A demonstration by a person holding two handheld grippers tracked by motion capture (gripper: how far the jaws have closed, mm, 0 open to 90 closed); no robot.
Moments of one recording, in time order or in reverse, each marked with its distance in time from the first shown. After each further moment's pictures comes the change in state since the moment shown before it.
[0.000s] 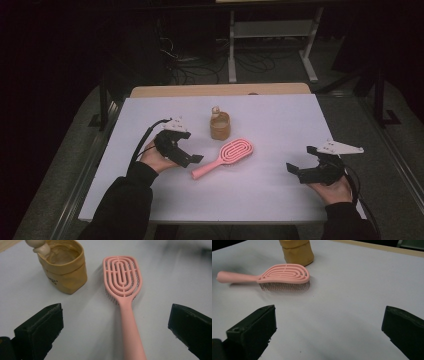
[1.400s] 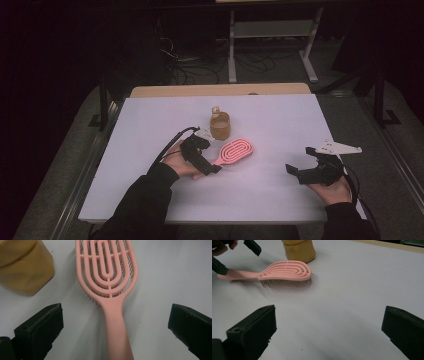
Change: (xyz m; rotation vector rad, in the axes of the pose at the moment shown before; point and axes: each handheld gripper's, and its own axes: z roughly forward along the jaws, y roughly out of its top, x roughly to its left) left arm -0.015 0.008 0.070 0.181 -0.061 0.039; right arm 0.001 -0.001 0.002 0.018 0.011 0.001
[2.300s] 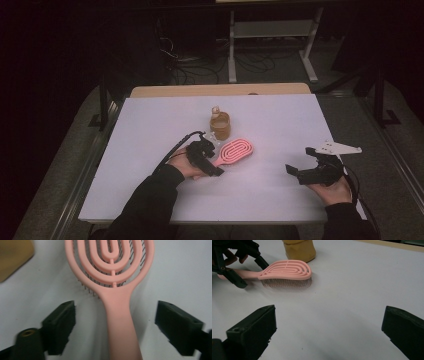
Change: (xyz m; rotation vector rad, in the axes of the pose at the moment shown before) left arm 0.006 -0.004 0.025 0.076 -0.045 -0.031; right arm 0.000 -0.001 0.000 0.005 0.003 0.000
